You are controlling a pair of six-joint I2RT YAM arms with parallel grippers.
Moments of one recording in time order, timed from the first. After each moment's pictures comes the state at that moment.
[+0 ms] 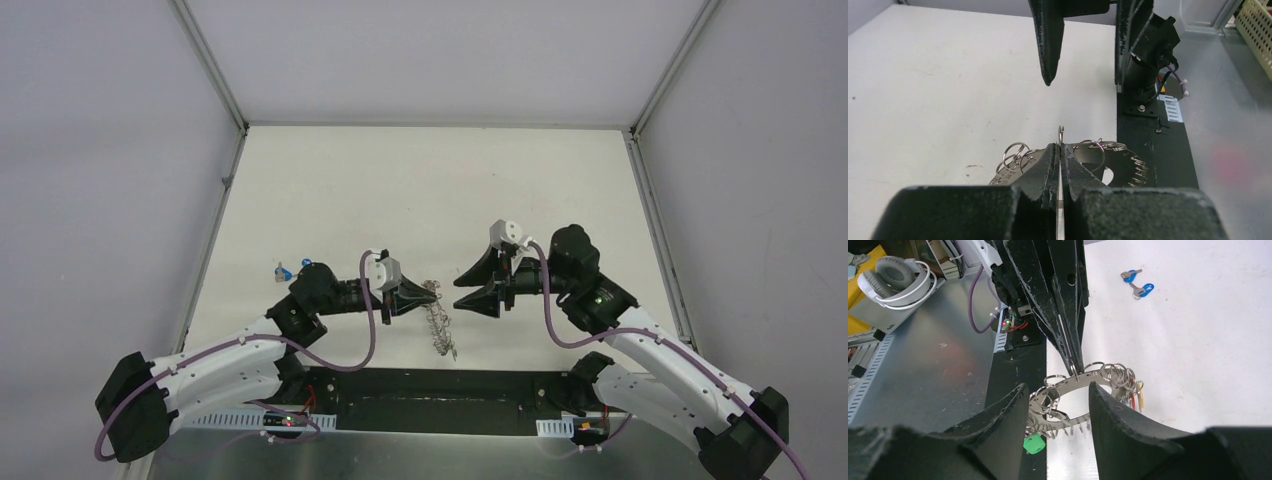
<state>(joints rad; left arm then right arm) -0.87 0.82 0.36 0.57 0.54 -0.12 0.70 0.82 0.64 -0.01 -0.86 0.07</state>
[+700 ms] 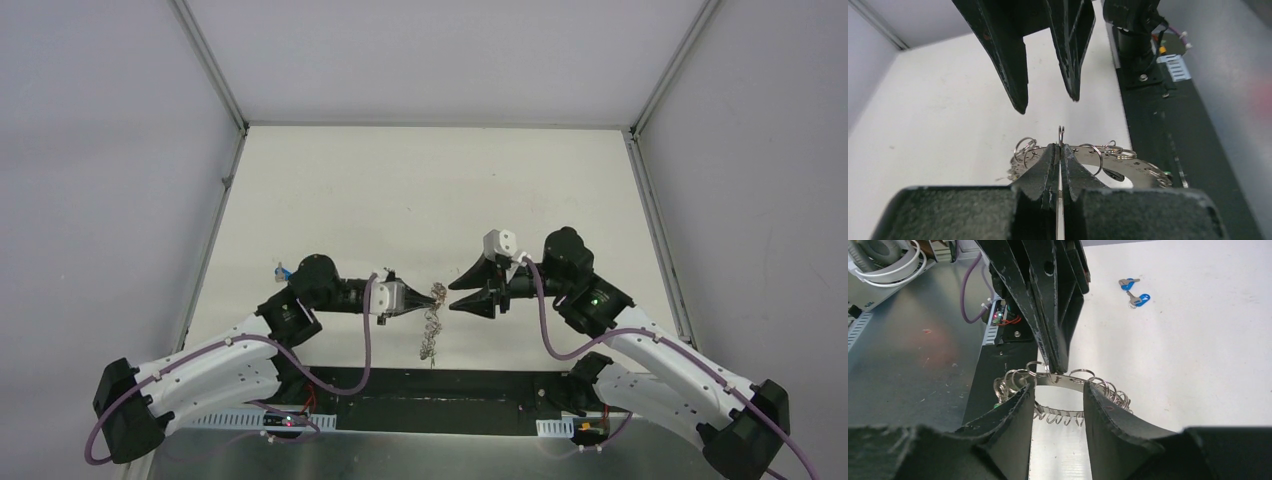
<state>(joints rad) -0.90 0.74 0.44 0.34 0.65 0.29 0.76 0.83 0.63 0.02 -0.86 -0.06</state>
